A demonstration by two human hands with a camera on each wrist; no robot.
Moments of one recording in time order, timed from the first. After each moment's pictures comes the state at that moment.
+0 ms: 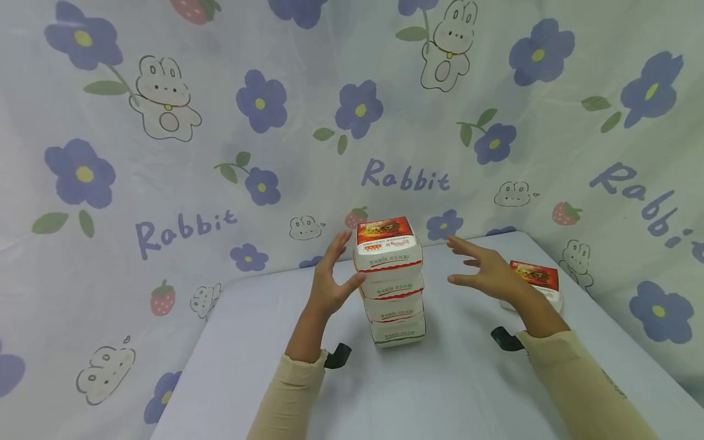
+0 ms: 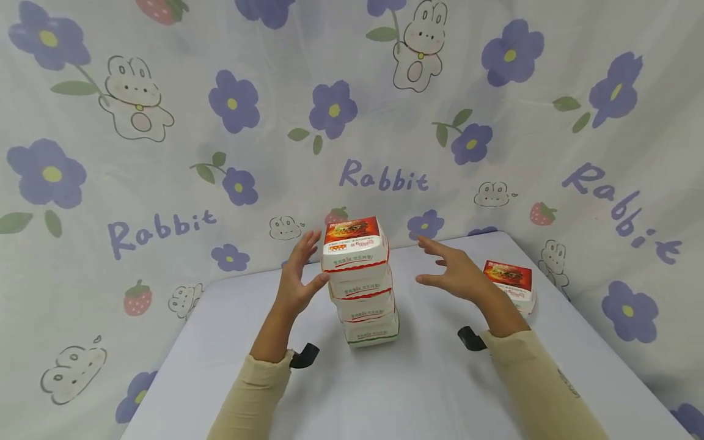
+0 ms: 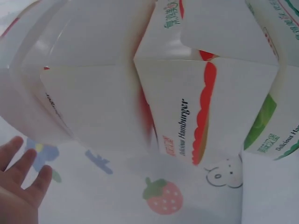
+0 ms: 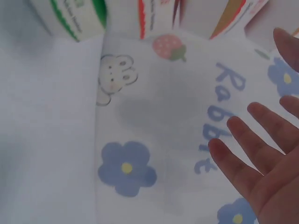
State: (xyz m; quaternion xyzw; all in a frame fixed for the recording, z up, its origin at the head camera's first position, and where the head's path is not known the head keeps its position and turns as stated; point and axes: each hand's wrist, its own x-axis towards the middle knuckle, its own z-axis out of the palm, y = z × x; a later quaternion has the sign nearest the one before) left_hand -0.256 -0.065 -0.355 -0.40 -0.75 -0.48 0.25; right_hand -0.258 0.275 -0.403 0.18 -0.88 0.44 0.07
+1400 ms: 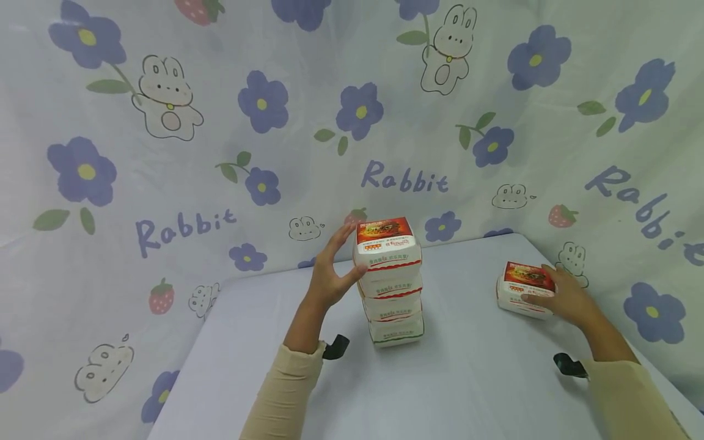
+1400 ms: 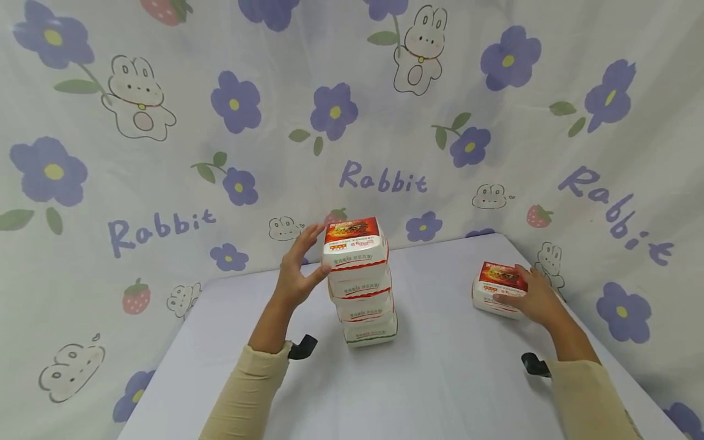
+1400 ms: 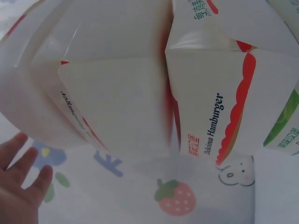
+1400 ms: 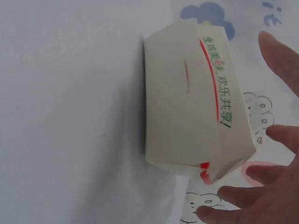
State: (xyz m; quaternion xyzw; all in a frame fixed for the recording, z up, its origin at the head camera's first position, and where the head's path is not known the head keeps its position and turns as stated) left_hand -0.259 -0.064 -0.340 -0.41 -0.75 -0.47 0.24; right_hand -0.232 0.414 -0.485 -0.05 -0.94 0.35 0.02
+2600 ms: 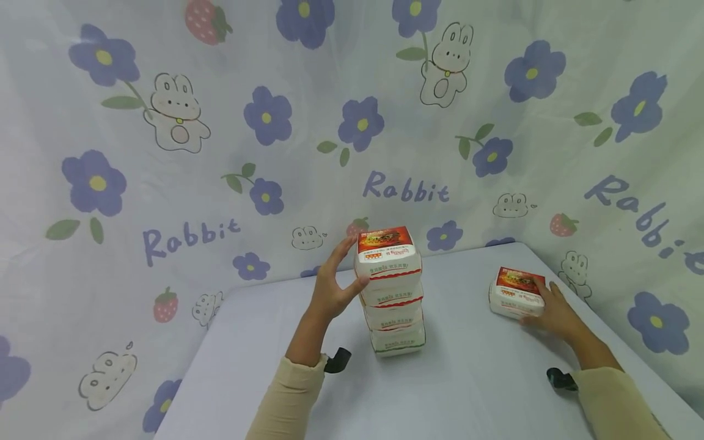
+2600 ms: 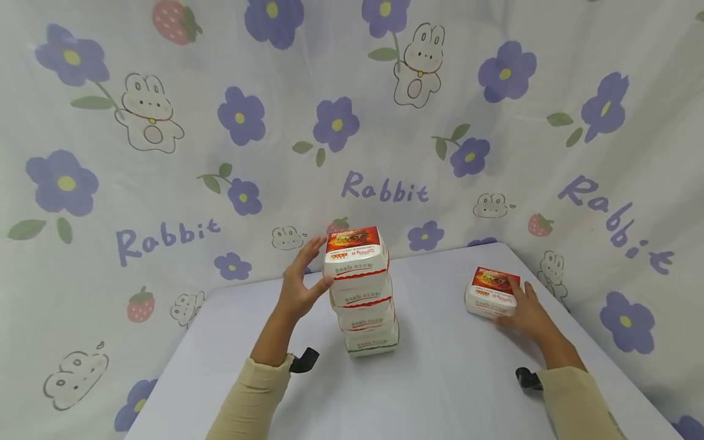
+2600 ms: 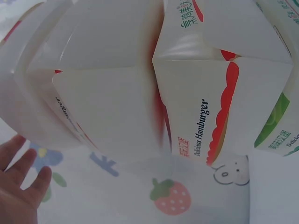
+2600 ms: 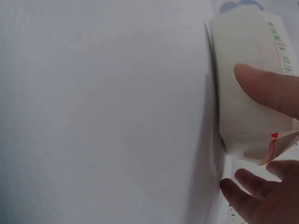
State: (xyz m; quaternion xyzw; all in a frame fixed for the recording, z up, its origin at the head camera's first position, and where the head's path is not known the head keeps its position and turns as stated) left_hand -0.287 -0.070 -0.376 -0.40 -0.76 -0.44 0.27; right_hand -0.254 0.416 -0.533 -0.03 -0.94 0.33 0.02
